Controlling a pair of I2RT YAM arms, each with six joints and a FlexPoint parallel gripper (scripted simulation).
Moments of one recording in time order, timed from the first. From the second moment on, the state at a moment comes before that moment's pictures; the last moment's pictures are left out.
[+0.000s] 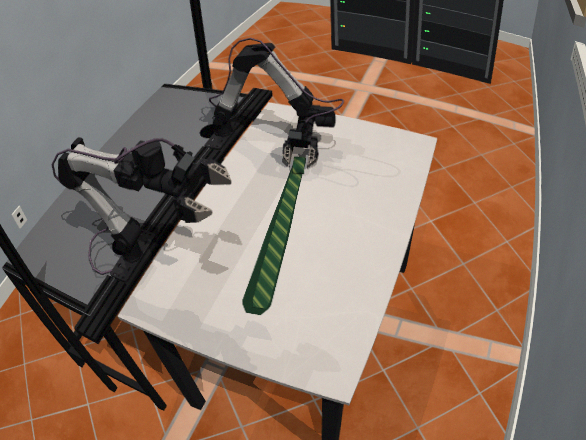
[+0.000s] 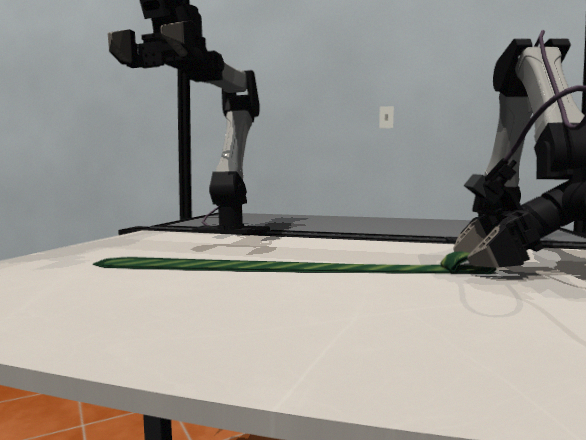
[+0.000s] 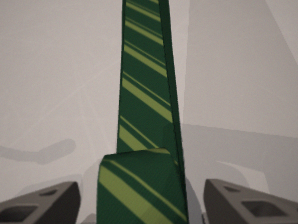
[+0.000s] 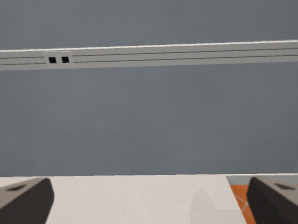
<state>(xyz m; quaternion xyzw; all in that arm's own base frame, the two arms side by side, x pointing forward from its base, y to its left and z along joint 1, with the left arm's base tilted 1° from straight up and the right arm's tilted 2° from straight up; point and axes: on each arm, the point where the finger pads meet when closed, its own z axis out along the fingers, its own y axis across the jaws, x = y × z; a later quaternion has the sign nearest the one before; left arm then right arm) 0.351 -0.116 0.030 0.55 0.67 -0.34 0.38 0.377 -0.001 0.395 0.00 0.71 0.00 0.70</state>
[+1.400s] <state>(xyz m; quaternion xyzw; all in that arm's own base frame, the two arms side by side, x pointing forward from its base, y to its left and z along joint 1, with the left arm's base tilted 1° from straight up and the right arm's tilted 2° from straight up) 0.360 -0.125 0.078 0.66 0.73 -0.11 0.16 0.377 -0.001 0.395 0.00 0.71 0.00 0.70</state>
